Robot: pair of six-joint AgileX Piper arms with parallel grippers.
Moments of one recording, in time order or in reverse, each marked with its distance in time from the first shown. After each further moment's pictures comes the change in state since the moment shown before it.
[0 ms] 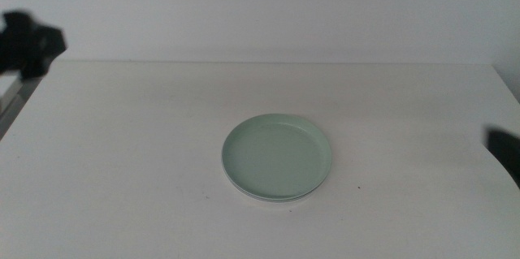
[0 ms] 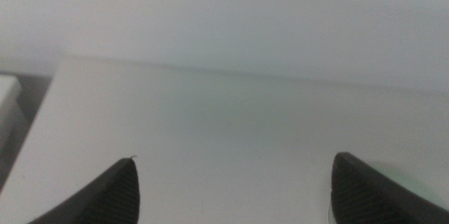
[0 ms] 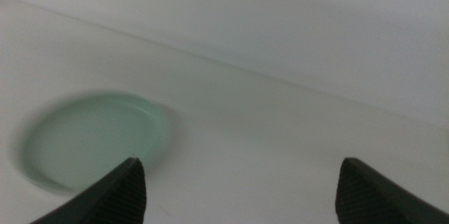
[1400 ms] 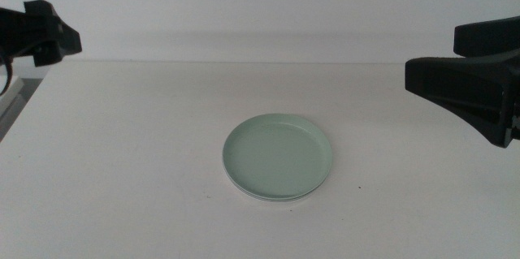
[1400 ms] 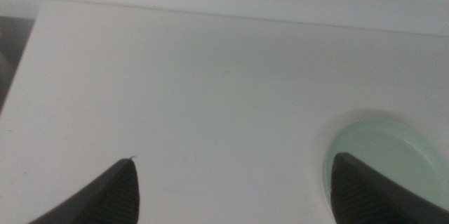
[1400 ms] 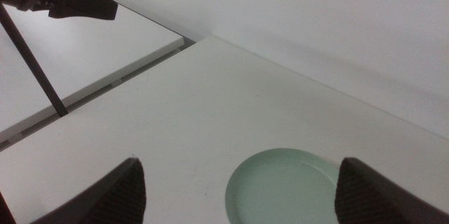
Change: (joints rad) left arm 0.000 0.158 -0.190 0.025 0.240 -0.027; right arm 0.220 0.227 -0.419 0.180 0.296 -0.002
